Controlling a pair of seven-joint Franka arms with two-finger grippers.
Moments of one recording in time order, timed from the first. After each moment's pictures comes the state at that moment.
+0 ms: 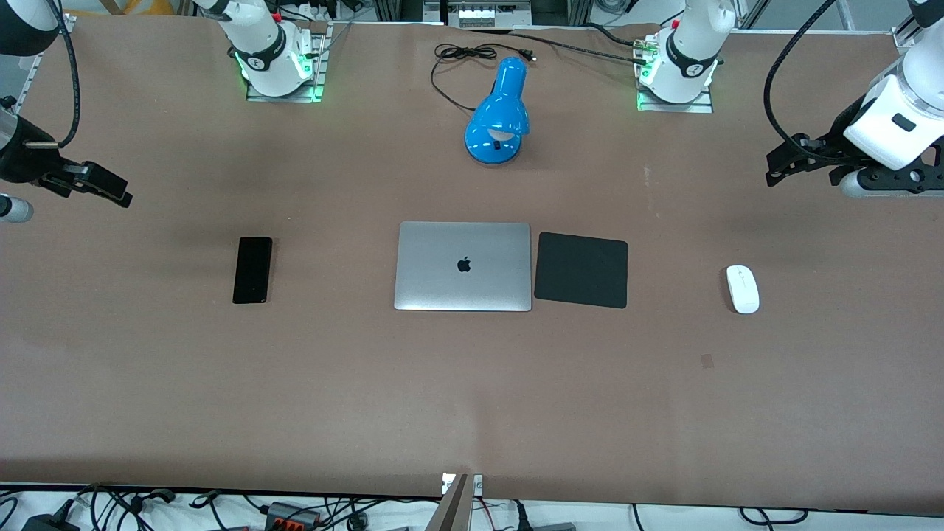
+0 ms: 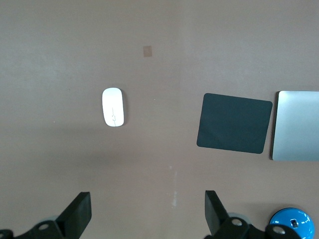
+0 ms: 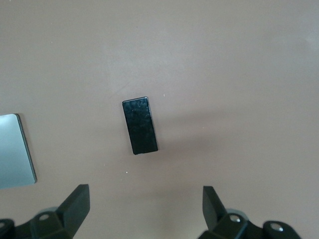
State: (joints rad) left arm -0.04 -0.05 -0.03 -1.69 -0.01 1.61 -0.11; right arm 0.01 0.01 -0.04 -1.69 -0.03 1.67 0.14
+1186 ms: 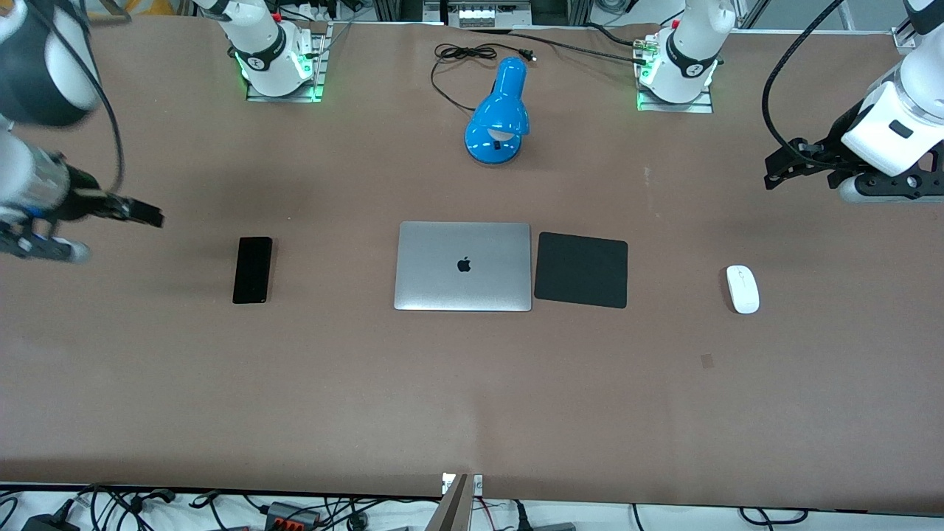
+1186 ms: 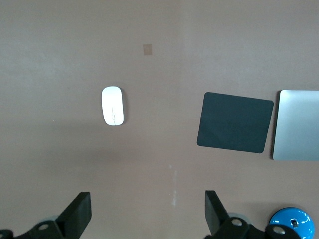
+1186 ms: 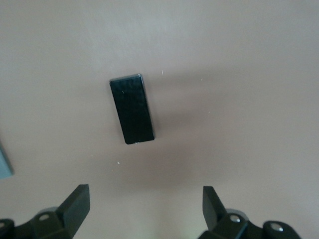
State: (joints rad) left arm -0.04 -0.03 -0.03 -1.68 -0.01 1.60 -0.11; right arm 0.01 0.23 -0.03 -1.69 -0.03 1.67 0.13
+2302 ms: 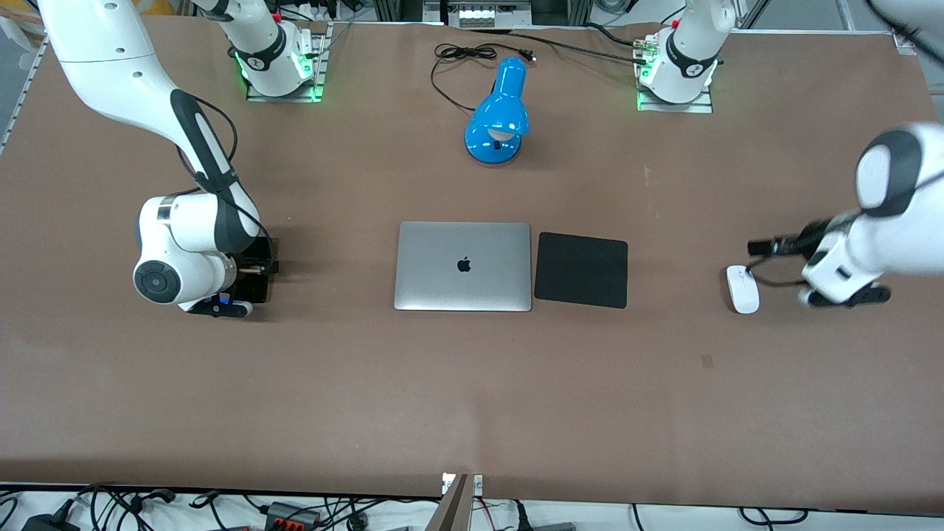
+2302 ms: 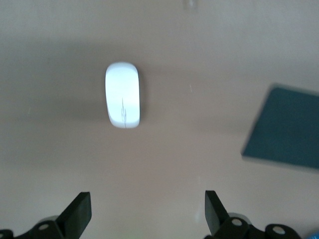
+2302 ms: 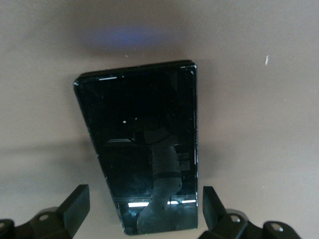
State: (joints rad) left arm 0.08 0.41 -0.01 -1.66 -0.01 1.78 -0.05; right arm 0.09 0.62 -0.03 -1.83 -0.03 2.04 0.16
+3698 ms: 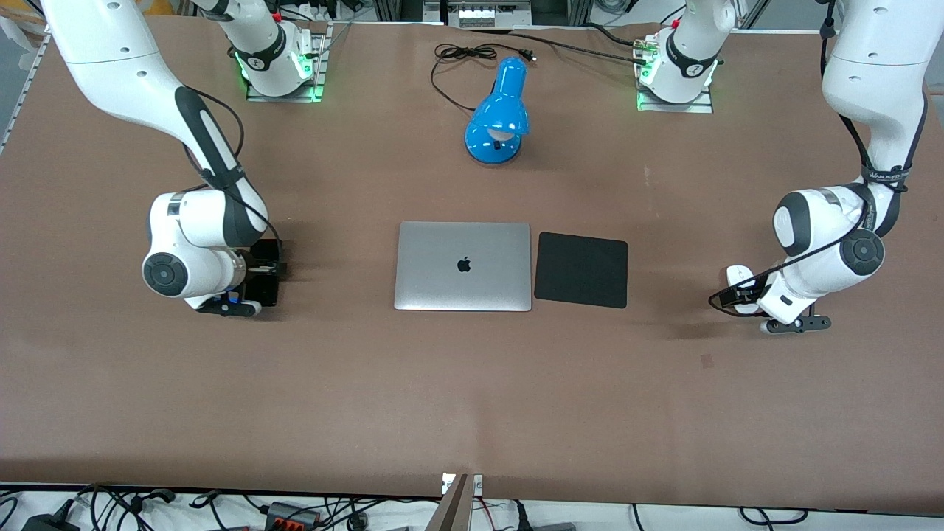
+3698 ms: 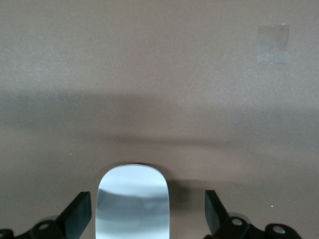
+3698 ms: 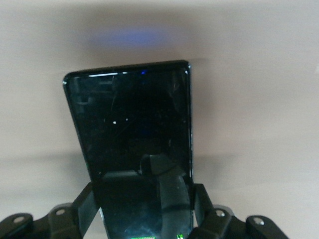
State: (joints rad) left arm 0.14 0.57 -0.01 -1.96 0.00 2.50 0.02; right arm 0.09 0.61 0.02 -1.84 0.05 2.11 0.18
